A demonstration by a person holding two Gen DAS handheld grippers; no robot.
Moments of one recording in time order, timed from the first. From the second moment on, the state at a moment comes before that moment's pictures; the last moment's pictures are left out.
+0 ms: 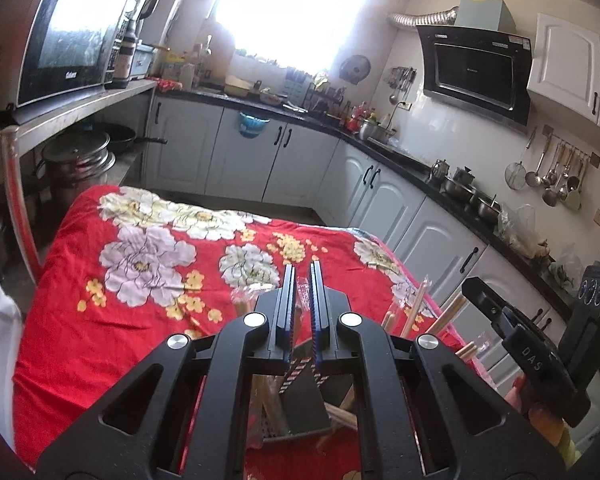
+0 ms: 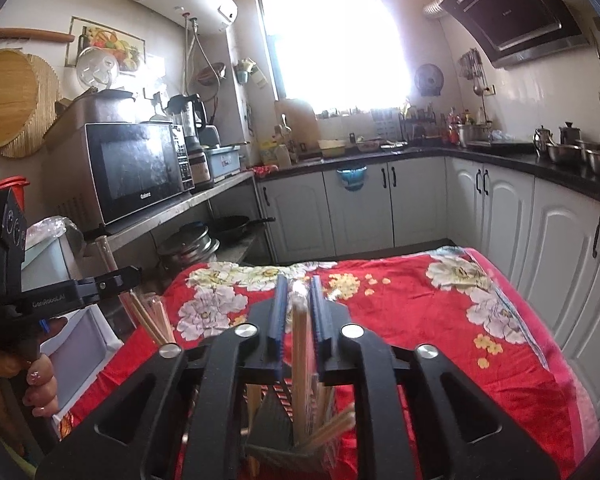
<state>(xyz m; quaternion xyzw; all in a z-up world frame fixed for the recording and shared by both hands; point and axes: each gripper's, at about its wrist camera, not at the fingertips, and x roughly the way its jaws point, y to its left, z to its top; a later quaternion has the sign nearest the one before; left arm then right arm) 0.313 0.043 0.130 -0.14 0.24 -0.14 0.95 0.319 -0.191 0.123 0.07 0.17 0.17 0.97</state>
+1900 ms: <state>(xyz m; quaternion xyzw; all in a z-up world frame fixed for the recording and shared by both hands) 0.196 0.030 0.069 -0.14 0.29 -0.13 0.94 0.212 -0.215 0.073 0.06 0.24 0.16 0.96</state>
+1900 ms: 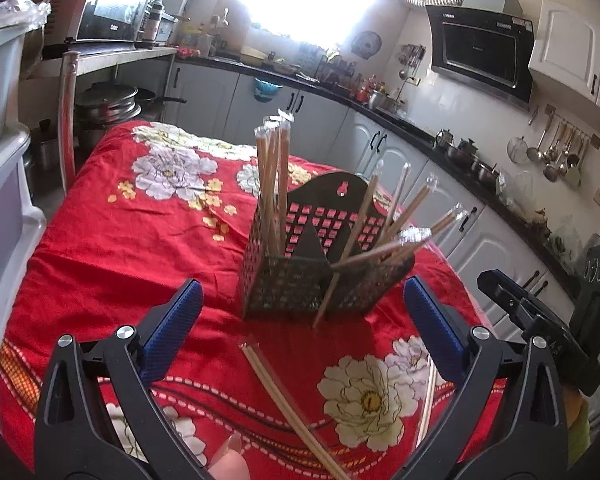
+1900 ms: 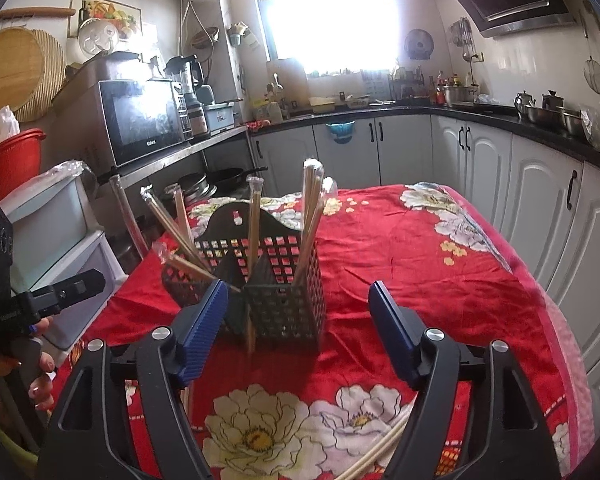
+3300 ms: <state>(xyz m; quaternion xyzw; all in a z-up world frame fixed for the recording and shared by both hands) 0.188 0.005 -0.013 -0.14 0.39 -0.14 0.90 0.191 -0.228 -0.003 0.07 0.33 0.14 0.93</state>
